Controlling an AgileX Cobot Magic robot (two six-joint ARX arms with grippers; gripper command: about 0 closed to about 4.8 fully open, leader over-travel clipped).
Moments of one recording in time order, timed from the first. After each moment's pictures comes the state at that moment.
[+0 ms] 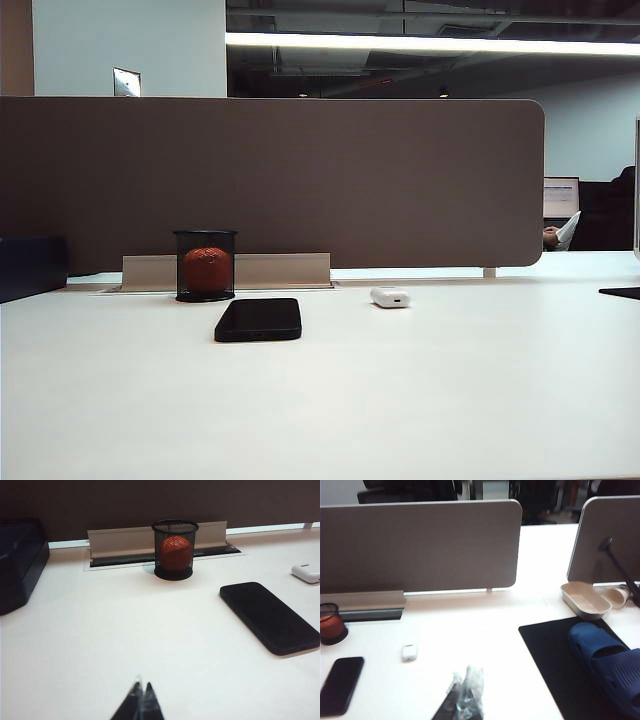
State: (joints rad) left arm -0.05 0.01 0.01 -0.09 0.12 0.05; right arm -0.01 0.61 1.50 -1.05 -0.03 0.03
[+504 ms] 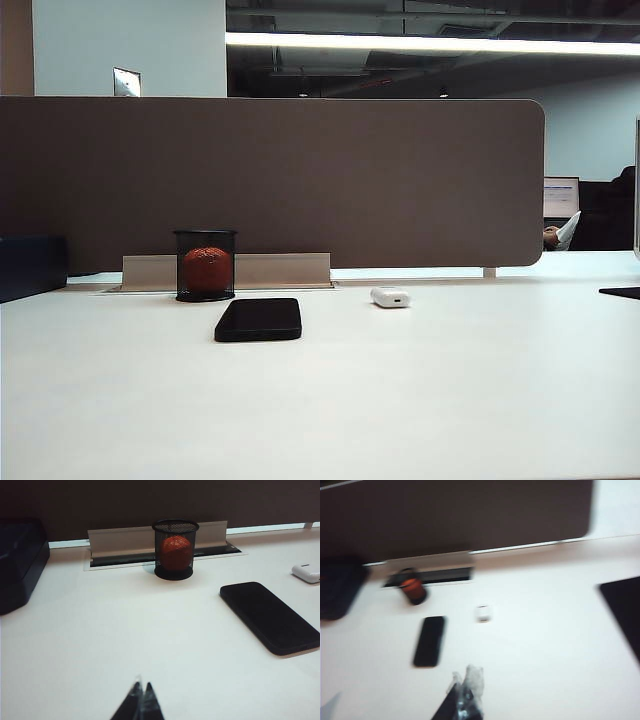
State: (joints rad) left arm -0.05 0.01 0.01 -0.09 0.12 0.05; right arm -0.01 0.96 1.97 -1.39 -0.30 0.15
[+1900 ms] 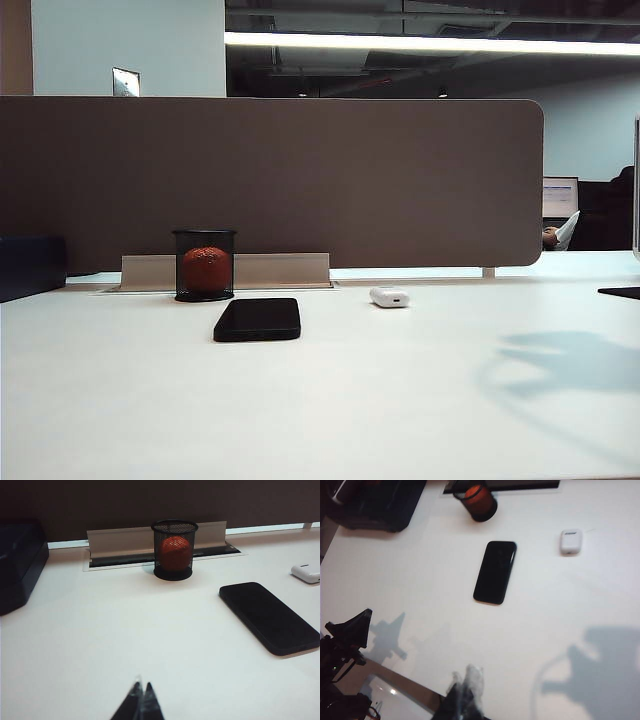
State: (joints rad) left arm -0.05 0.01 0.01 -0.09 0.12 0.05; right arm 0.27 1.29 1.97 -1.40 -0.42 0.22
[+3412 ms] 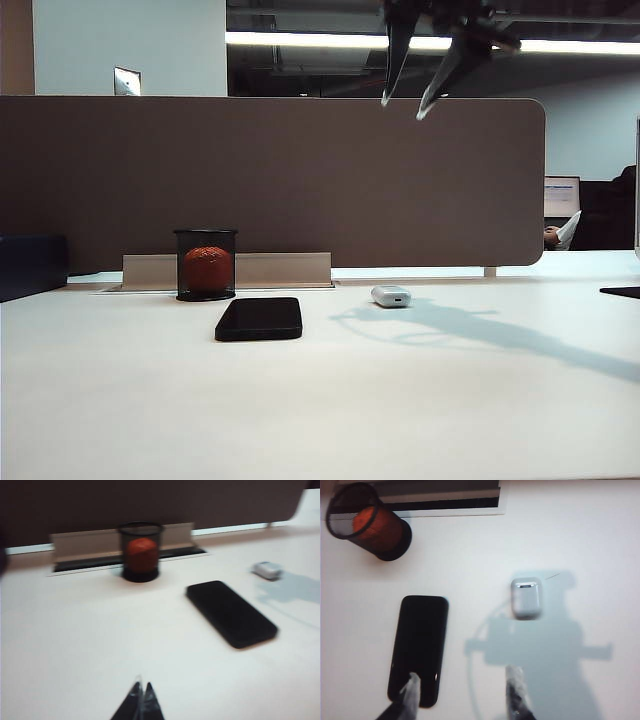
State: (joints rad) left arm -0.05 0.01 0.01 -0.09 0.27 0.05; right arm 0.42 1.83 1.97 -0.94 -0.06 0.34
